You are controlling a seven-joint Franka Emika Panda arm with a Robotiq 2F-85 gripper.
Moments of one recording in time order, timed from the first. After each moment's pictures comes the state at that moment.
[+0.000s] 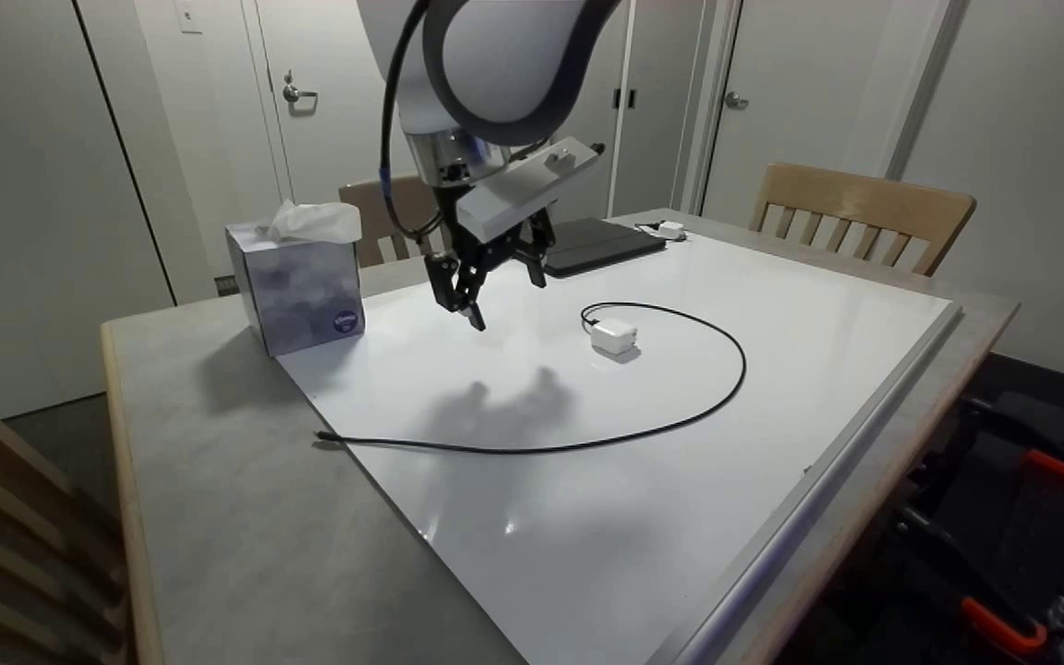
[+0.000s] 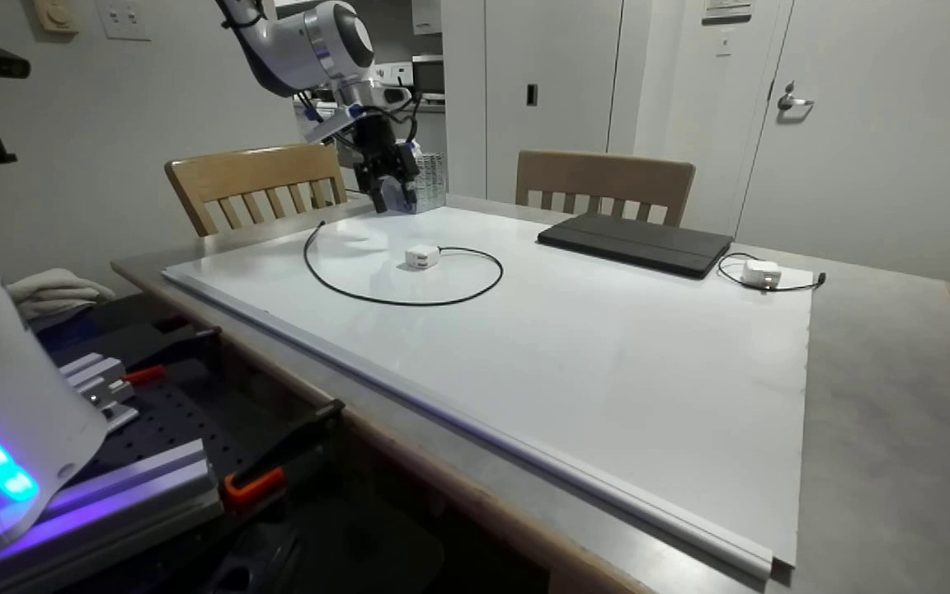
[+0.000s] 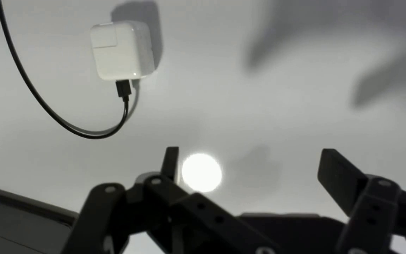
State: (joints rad) arm 0.48 0.63 -0.07 -1.77 -0.35 2.25 0.64
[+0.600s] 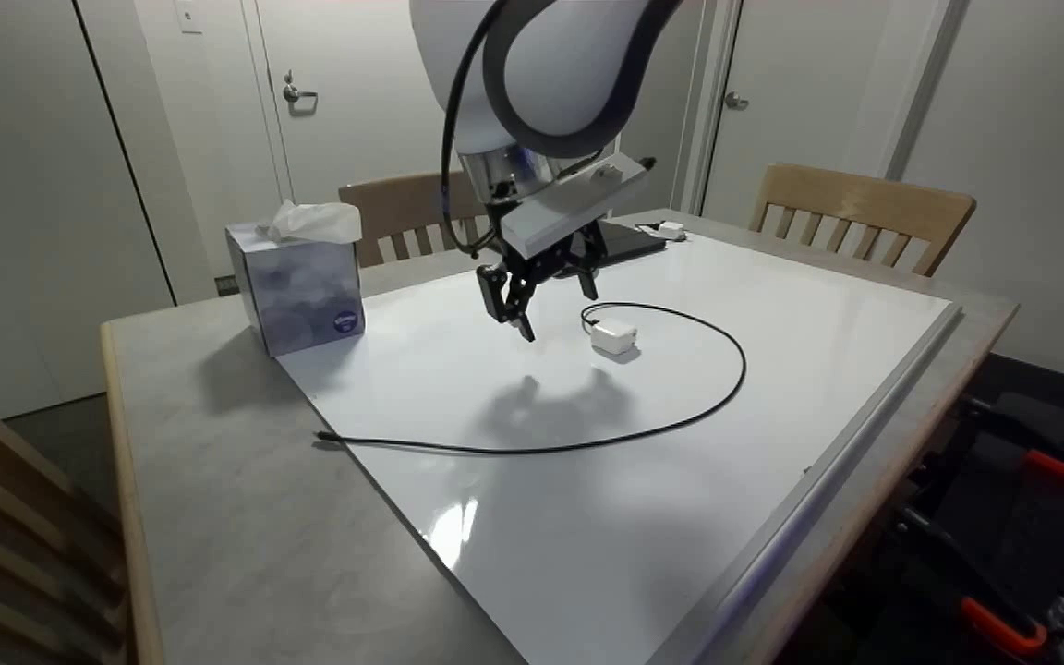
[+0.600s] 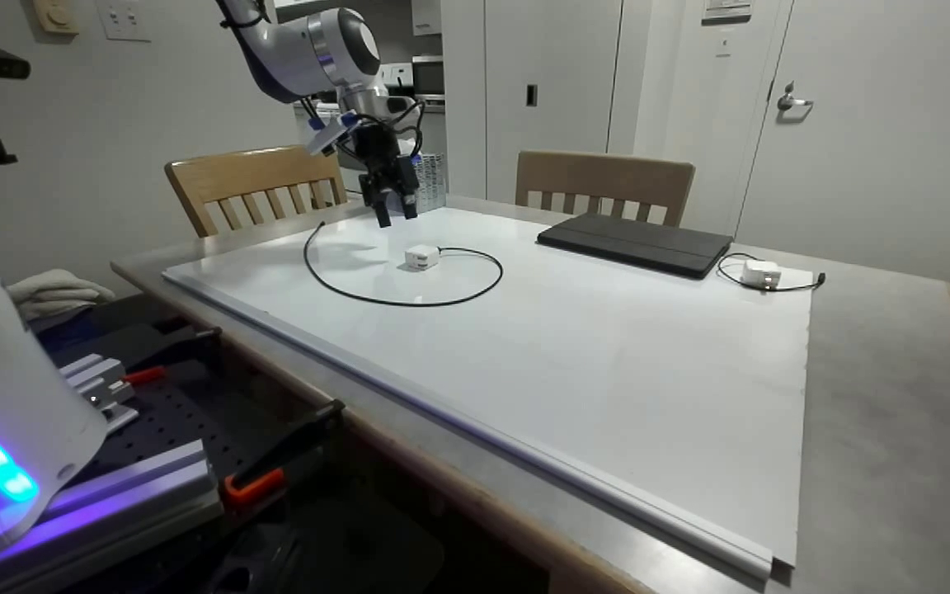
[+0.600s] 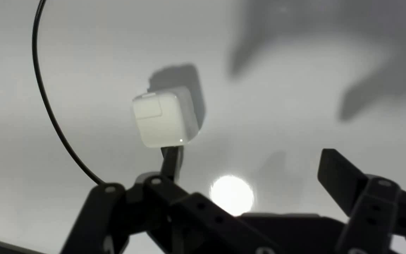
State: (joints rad) arm 0.45 0.58 -0.07 -1.90 -0.35 2.26 0.75
